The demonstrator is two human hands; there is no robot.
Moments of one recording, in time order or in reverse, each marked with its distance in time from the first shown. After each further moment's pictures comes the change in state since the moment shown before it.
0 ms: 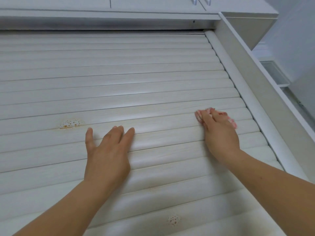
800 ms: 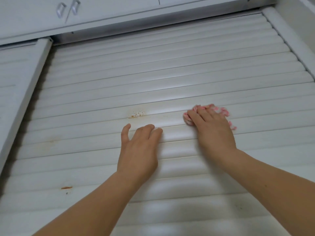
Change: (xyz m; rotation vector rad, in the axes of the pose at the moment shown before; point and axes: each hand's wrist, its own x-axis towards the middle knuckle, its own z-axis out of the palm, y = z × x) left_hand -0.034 -0.064 -0.042 0.027 -0.066 0.023; right_hand -0.027 -0.155 0.024 0.098 0.004 -0.342
